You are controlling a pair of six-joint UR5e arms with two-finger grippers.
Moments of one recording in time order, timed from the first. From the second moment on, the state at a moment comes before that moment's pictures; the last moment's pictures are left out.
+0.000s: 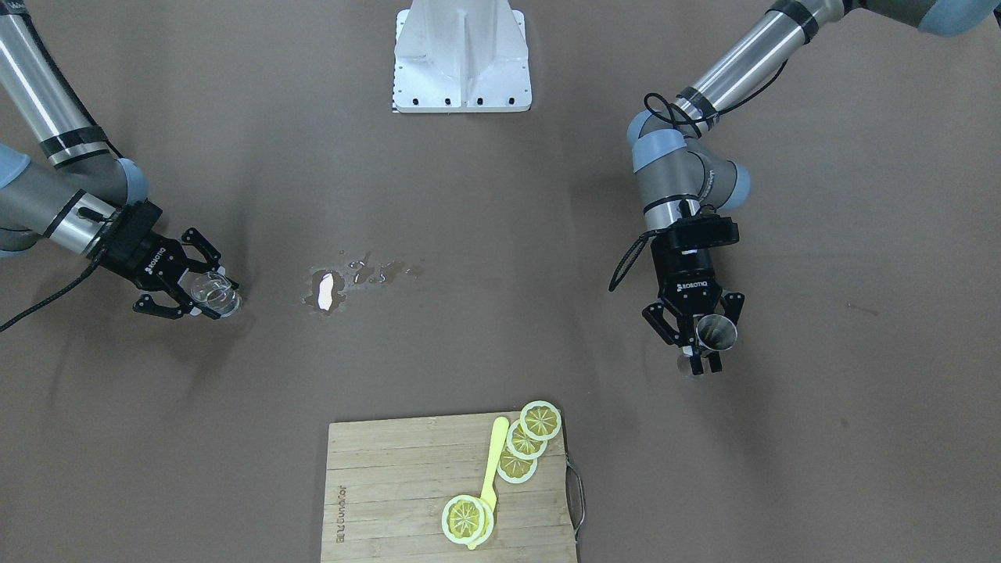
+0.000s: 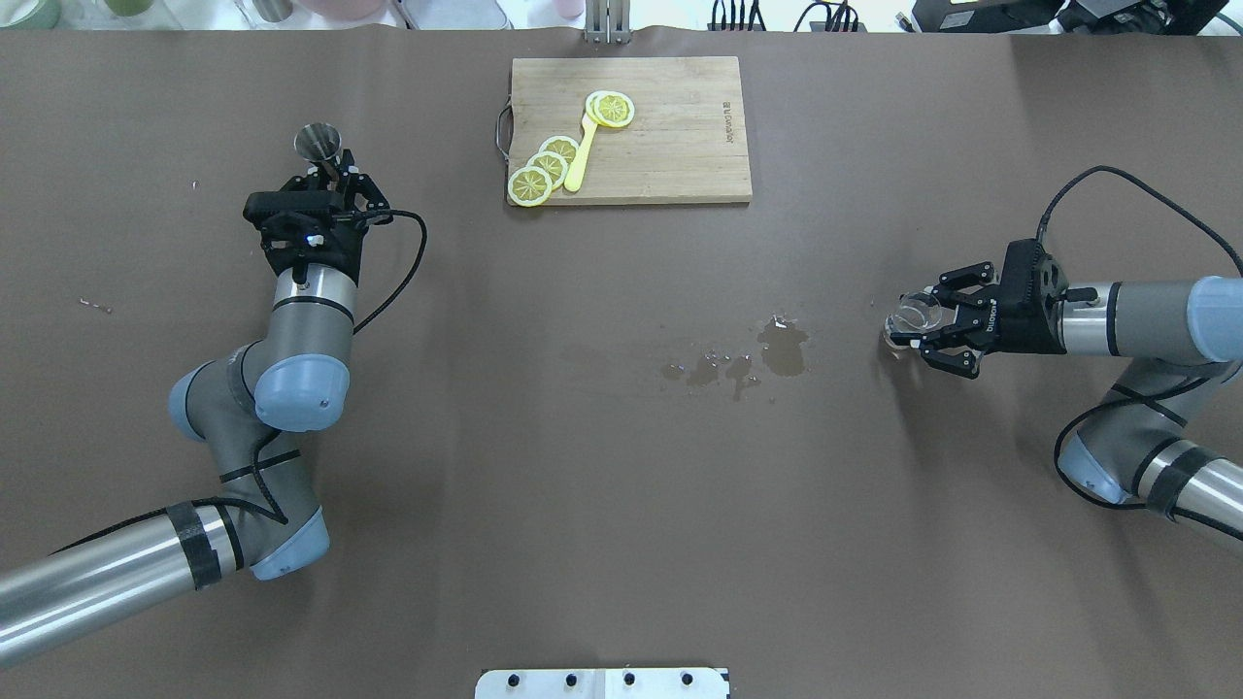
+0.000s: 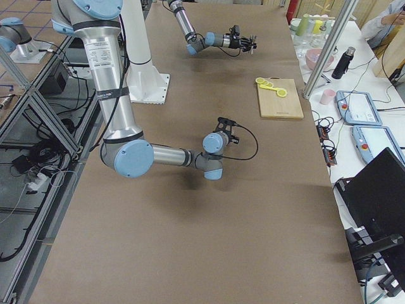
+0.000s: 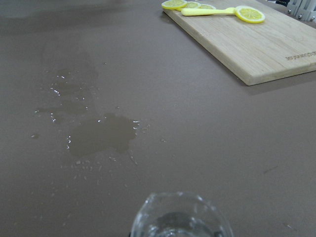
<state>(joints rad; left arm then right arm) -0.51 -2.03 -1.27 -2.62 -0.56 -1.05 0.80 -1.35 1.12 0.22 2.06 0.21</state>
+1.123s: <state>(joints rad) -0.47 -2.03 -1.26 -2.36 -0.45 -1.35 0.81 -1.35 1.15 0.22 2.05 0.21</state>
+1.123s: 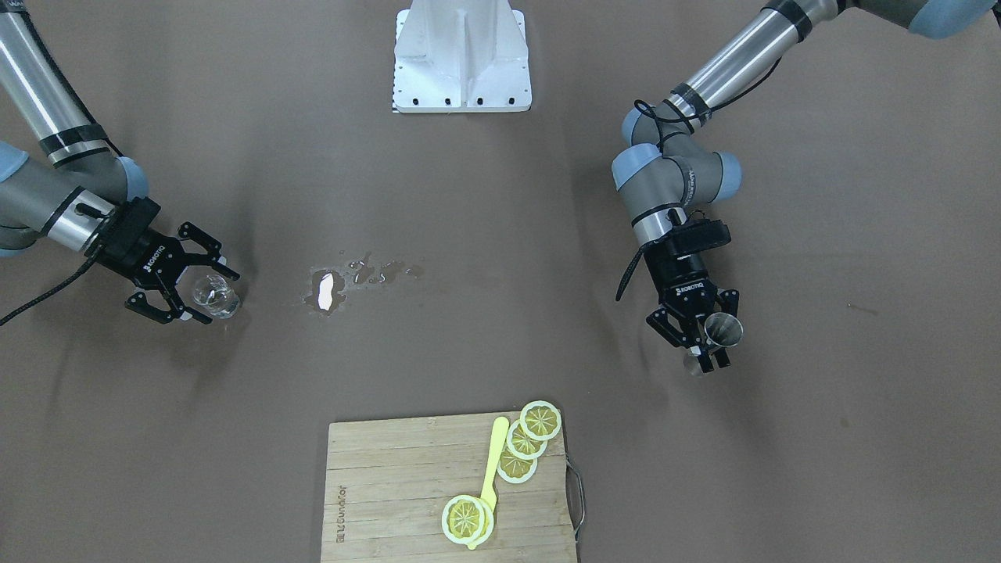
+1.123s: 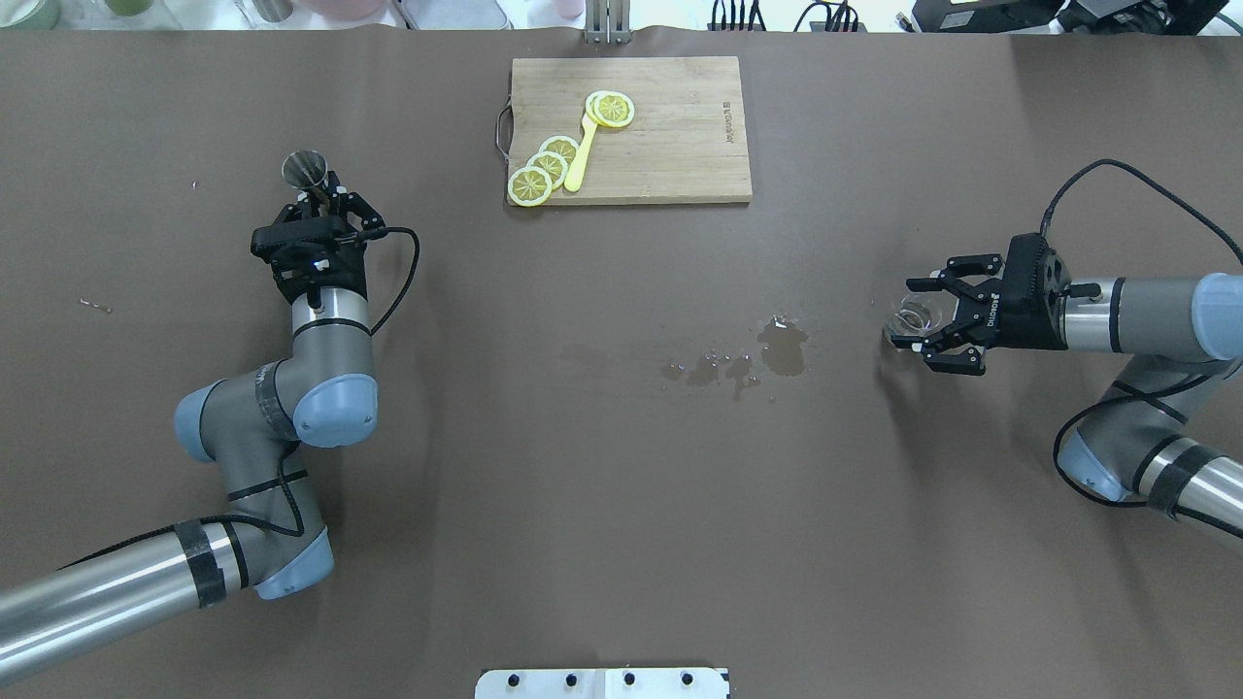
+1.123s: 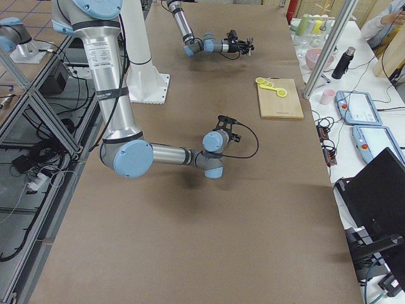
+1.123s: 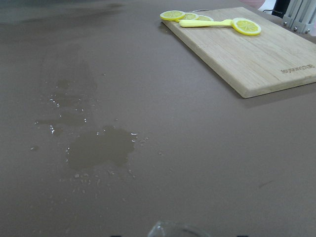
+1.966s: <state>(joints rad) -0.44 -2.03 -1.24 -2.19 -0.37 -1.56 0.86 -1.39 1.28 0.14 2.07 0.23</state>
